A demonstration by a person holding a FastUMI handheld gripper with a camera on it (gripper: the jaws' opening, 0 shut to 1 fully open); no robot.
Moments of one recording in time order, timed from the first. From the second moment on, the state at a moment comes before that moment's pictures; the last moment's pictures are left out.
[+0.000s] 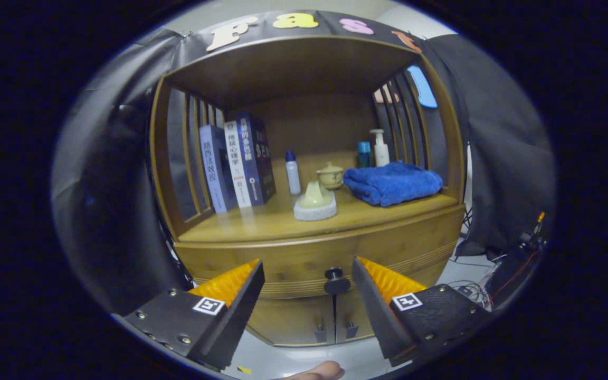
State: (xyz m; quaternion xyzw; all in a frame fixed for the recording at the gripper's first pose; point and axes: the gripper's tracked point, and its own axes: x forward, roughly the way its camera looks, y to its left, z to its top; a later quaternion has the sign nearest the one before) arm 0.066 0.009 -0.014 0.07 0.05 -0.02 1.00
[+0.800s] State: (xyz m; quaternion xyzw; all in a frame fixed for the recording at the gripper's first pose) arm -0.044 0.025 0.159 0.01 -0.05 0.02 1.00
